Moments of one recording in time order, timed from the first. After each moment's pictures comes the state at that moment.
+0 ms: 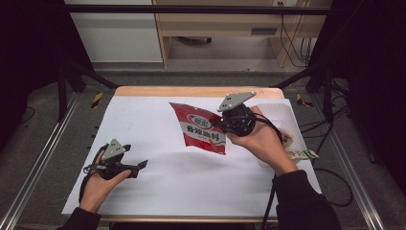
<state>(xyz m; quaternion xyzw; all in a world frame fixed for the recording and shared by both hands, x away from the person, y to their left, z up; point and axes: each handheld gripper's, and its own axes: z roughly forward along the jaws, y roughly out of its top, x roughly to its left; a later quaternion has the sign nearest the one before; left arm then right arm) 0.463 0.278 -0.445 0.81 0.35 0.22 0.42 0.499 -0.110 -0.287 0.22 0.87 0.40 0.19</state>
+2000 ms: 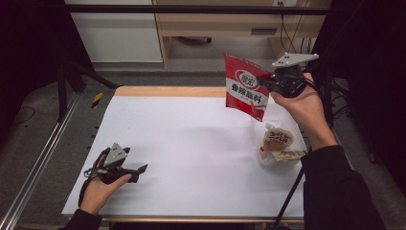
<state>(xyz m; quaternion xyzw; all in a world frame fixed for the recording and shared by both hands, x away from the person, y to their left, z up) 0.456 0.275 -0.451 0.82 0.34 0.23 0.40 0.559 -0.224 -0.234 0.32 0.79 0.42 0.30</state>
